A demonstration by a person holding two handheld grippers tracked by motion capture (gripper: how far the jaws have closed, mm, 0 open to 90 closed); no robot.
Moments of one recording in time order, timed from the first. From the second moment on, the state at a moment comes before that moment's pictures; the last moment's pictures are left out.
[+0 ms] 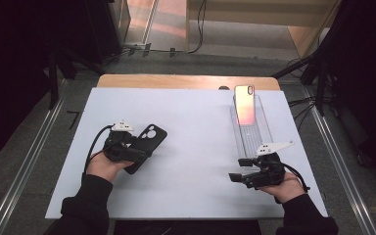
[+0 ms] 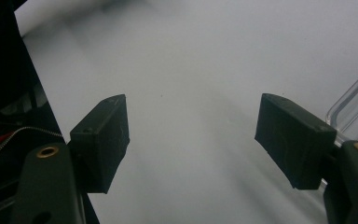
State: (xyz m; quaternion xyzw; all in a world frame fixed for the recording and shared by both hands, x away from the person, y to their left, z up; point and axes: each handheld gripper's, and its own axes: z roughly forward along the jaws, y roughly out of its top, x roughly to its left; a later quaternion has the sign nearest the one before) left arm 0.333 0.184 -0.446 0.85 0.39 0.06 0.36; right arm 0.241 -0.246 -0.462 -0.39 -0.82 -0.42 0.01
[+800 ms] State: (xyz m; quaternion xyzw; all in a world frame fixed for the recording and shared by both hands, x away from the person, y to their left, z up) left arm 0.313 0.136 -0.436 0.83 0.38 0.09 0.41; right arm 0.250 -0.225 -0.445 -0.42 -0.79 -0.43 0.00
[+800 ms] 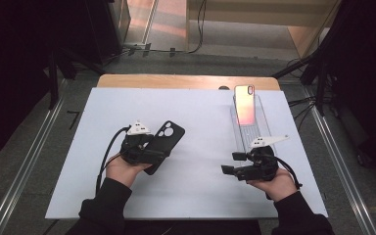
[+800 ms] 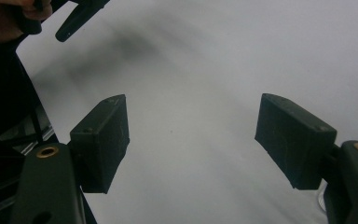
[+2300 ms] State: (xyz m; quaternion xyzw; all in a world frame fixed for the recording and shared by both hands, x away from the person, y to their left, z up) left arm 0.287 0.105 -0.460 0.74 0.35 0.19 0.54; right arm 0.297 -0.166 -0.400 -0.45 -0.75 -0.48 -0.01
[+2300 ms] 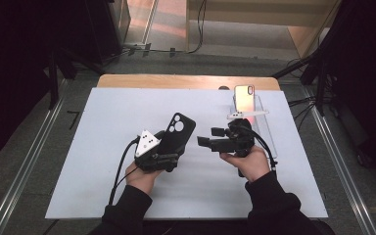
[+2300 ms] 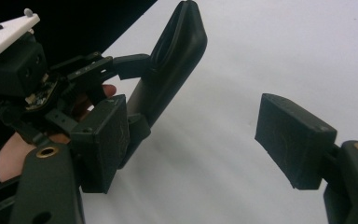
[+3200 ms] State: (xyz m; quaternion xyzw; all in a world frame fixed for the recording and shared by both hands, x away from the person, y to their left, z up) left arm 0.277 0.096 -0.459 0.73 0.34 0.19 0.55; right arm 0.330 -0.140 -0.407 -0.48 -0.73 -0.49 0.05
